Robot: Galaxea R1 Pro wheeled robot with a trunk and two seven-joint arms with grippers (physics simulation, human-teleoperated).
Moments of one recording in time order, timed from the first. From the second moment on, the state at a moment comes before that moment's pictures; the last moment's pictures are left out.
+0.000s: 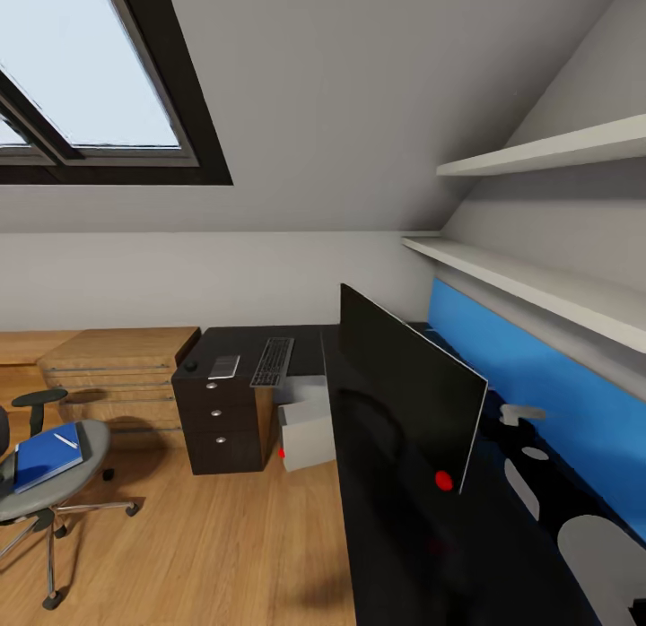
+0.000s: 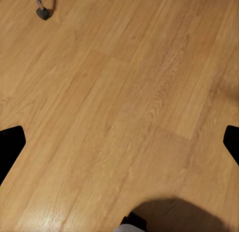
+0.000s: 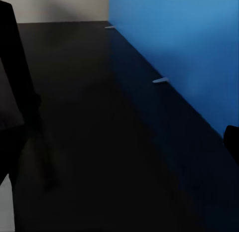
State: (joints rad) left arm -0.09 0.10 -0.43 -0.23 0.80 -0.49 0.23; right arm -0.73 -0.27 0.05 -0.52 -0.19 -0.03 -0.09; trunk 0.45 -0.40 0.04
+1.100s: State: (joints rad) left arm -0.09 0.10 -0.43 -0.23 0.80 -0.50 0.23; right arm -0.73 -0.15 0.05 -0.52 -0.19 -0.03 -0.10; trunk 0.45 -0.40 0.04
